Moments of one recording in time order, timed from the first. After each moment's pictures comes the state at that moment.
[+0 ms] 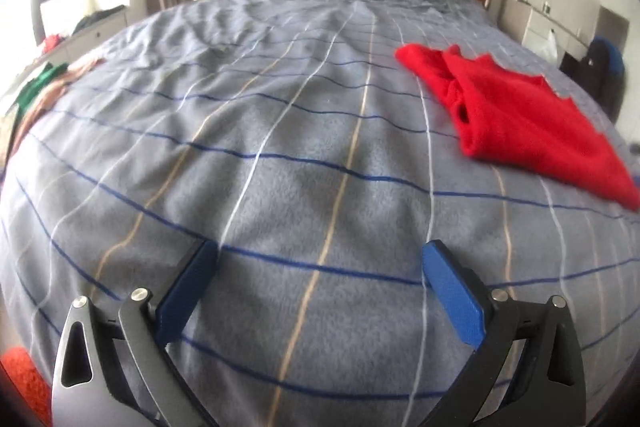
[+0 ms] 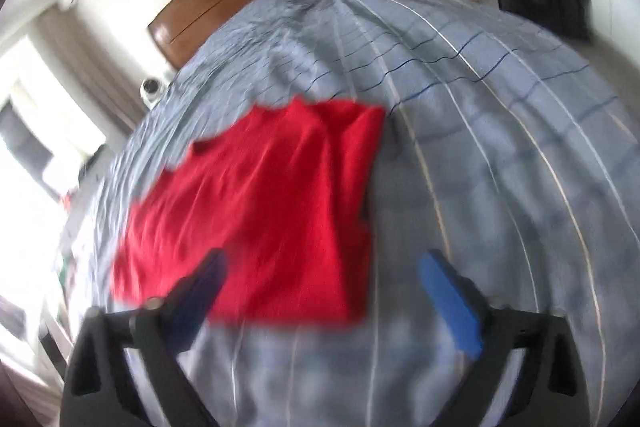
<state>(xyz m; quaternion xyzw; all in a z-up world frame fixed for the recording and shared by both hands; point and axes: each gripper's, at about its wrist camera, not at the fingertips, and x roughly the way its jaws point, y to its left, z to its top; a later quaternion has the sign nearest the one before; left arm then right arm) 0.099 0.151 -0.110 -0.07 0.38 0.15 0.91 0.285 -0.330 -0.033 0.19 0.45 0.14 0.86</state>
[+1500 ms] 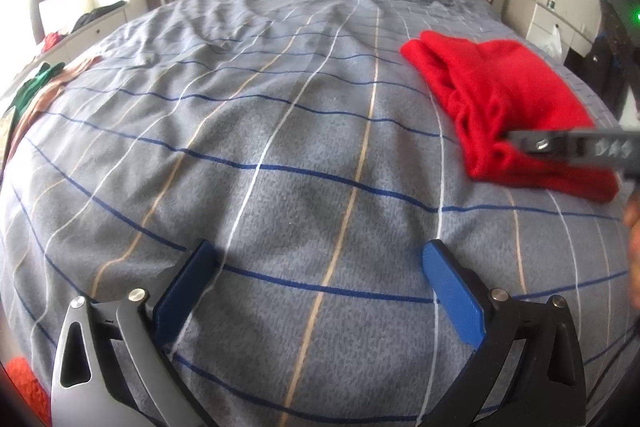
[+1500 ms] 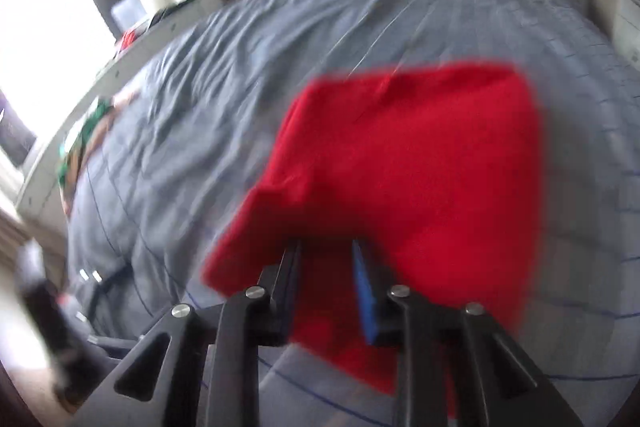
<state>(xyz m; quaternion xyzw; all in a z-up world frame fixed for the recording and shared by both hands) 0.115 0.165 -0.112 -0.08 0.39 0.15 0.90 0.244 0.015 -0.065 -0.07 0.48 0.35 0.80</state>
